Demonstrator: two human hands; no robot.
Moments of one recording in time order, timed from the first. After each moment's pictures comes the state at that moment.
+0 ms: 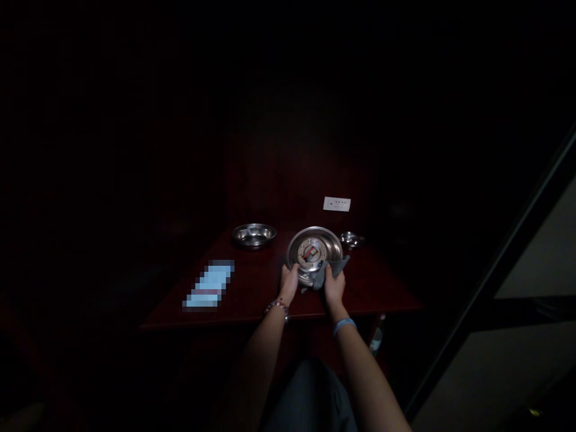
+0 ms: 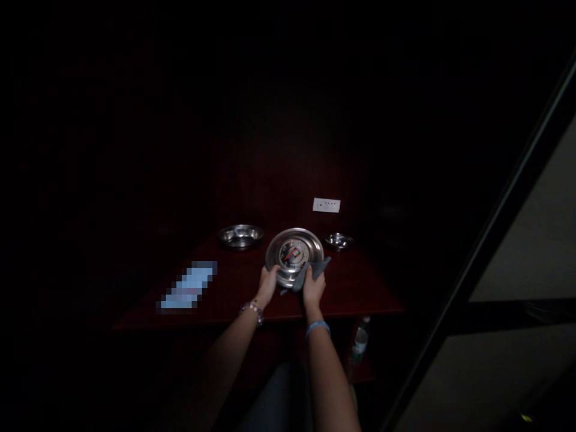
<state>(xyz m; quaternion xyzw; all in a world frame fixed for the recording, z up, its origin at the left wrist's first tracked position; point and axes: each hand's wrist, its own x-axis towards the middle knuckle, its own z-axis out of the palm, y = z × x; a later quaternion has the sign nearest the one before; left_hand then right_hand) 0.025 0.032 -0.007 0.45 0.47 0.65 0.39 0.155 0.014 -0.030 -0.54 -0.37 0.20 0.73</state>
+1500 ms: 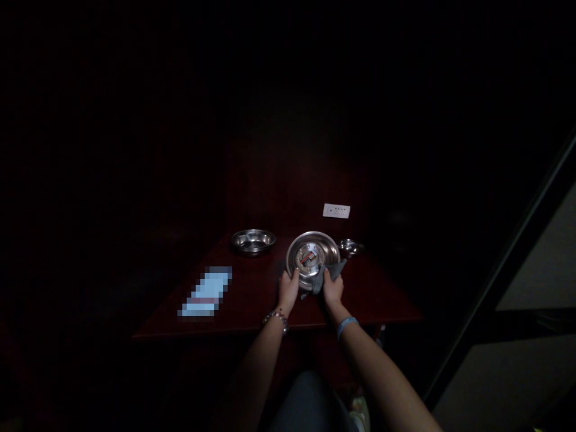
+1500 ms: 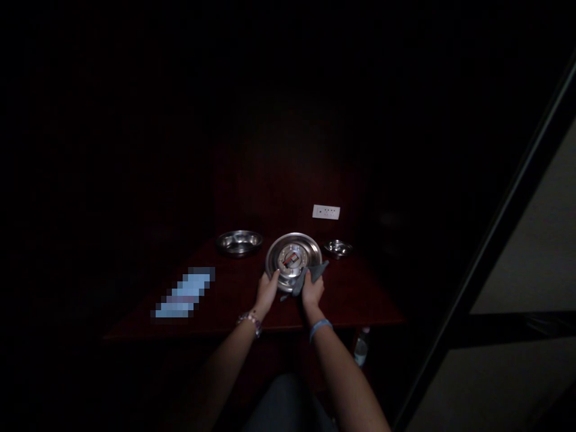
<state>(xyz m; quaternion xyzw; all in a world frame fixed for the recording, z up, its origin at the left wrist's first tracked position) 0.024 0.031 -0.010 0.51 0.45 0.64 0.35 0.161 0.034 -0.027 -0.55 -0.36 0.20 0.73</state>
